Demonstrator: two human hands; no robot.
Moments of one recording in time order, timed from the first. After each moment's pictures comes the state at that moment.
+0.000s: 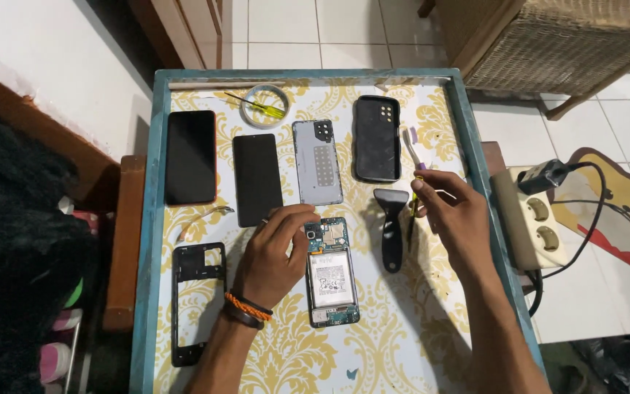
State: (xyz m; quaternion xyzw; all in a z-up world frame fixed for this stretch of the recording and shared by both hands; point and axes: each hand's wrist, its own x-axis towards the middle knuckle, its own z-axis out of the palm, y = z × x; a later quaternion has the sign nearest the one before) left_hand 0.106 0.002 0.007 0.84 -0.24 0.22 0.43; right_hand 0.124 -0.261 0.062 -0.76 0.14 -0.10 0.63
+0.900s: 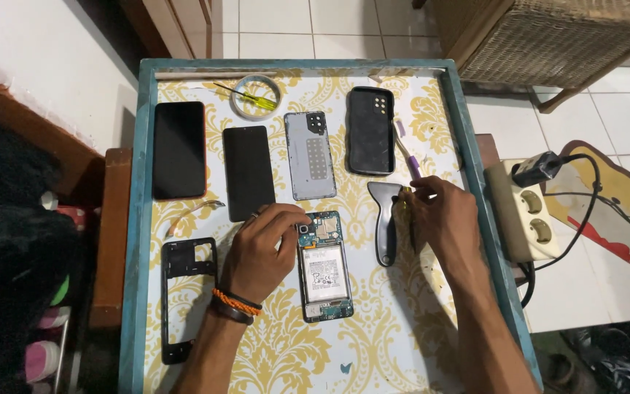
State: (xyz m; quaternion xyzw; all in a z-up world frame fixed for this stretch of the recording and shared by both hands) left_hand 0.108 0.007 0.004 0.84 -0.25 0.22 0.43; right_hand 0.135 -0.288 0.024 -0.95 0.13 -0.03 0.29
